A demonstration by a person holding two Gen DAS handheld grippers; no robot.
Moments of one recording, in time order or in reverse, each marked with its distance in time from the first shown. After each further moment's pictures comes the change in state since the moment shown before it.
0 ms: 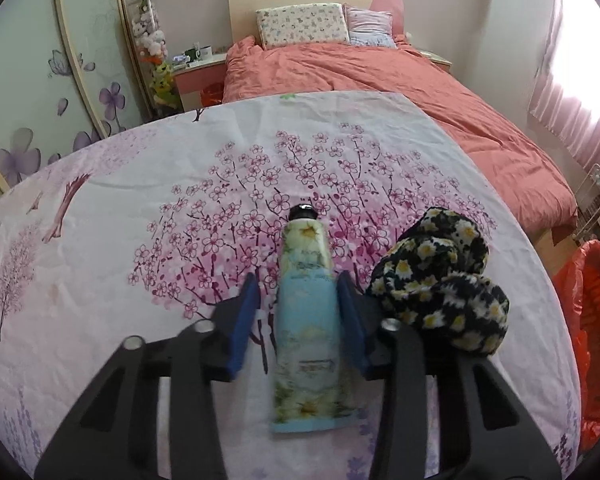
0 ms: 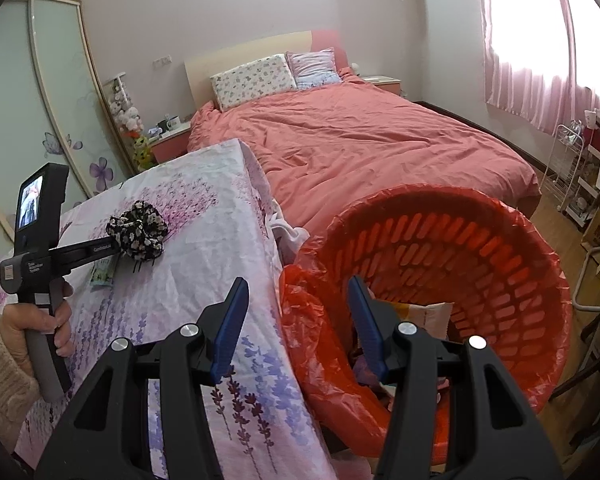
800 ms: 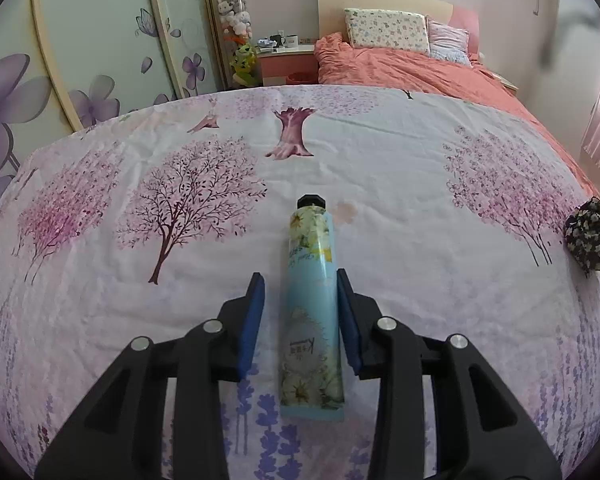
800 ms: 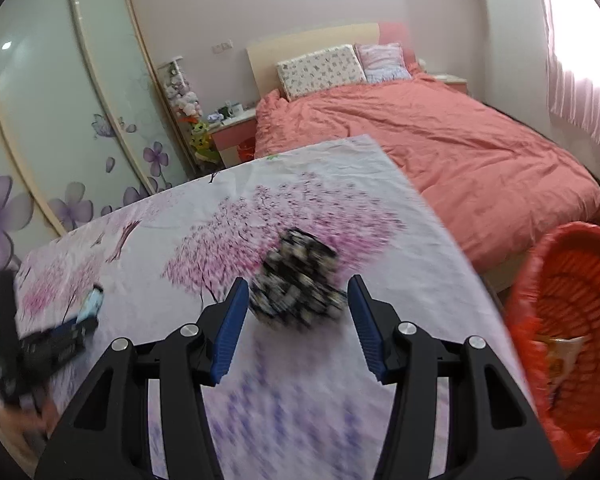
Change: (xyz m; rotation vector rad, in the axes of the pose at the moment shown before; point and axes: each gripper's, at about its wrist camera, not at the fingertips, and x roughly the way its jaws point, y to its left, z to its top) left arm -0.058 0.201 -0.074 -0.166 0.008 0.158; right arm 0.073 0.151 0.031 -0.048 0.045 0.177
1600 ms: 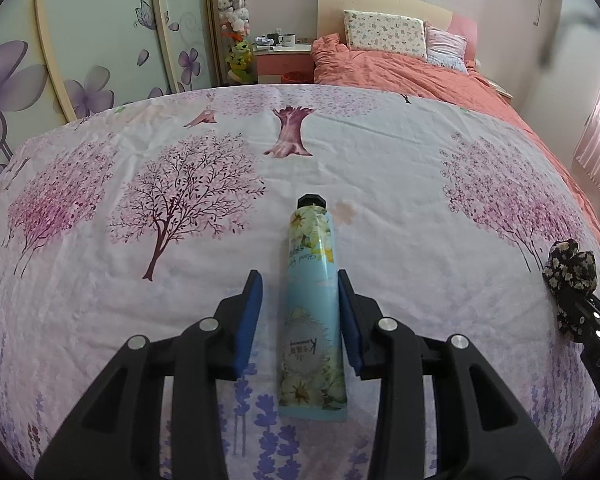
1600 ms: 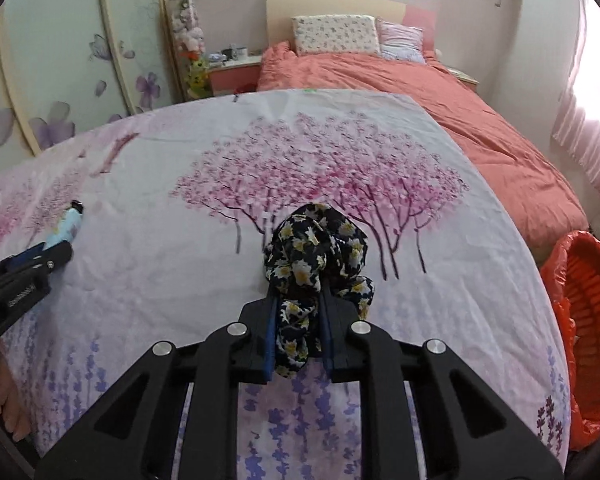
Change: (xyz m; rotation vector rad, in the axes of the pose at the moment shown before) left arm 0.006 0.004 0.003 -0.027 0.002 -0.039; right arm 0.025 0.061 -0.040 -0.180 0.148 -0.125
